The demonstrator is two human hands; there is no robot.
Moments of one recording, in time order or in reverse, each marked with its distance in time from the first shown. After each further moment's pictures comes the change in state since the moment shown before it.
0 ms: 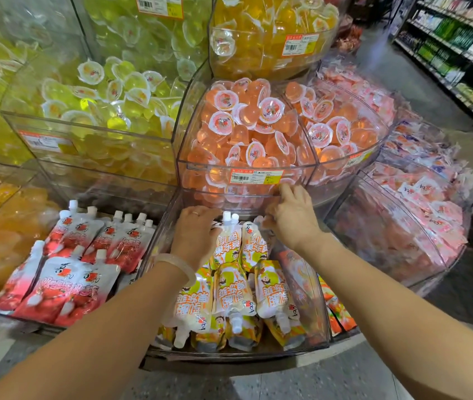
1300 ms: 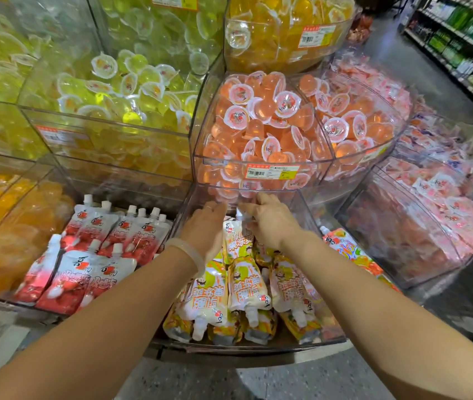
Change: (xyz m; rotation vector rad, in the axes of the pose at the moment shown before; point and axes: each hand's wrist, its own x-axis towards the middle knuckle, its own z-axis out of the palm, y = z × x) left_hand 0.002 -0.003 -0.018 0.241 -0.317 -0.048; right_hand 0.011 -0.051 0.008 0.254 -0.216 -0.065
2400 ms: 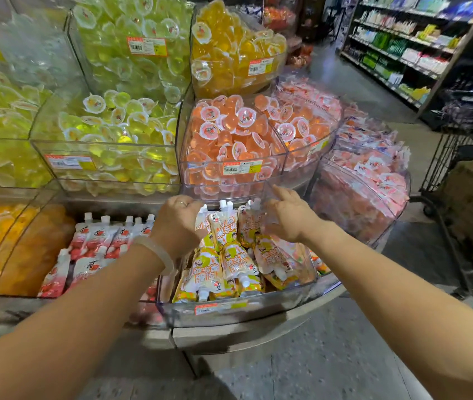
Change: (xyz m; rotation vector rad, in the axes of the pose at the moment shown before) left_hand -0.077 -0.006 -0.066 -0.078 0.079 0.112; right_hand -0.109 0.002 -0.044 -0.107 0.036 0.180
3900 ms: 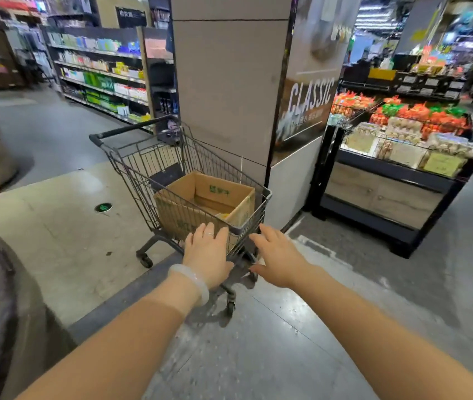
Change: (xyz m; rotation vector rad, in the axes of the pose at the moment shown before) left_hand 0.181 0.882 0.265 0.100 -0.317 0.867; right_hand -0.345 0.730 -0.054 0.111 0.124 0.905
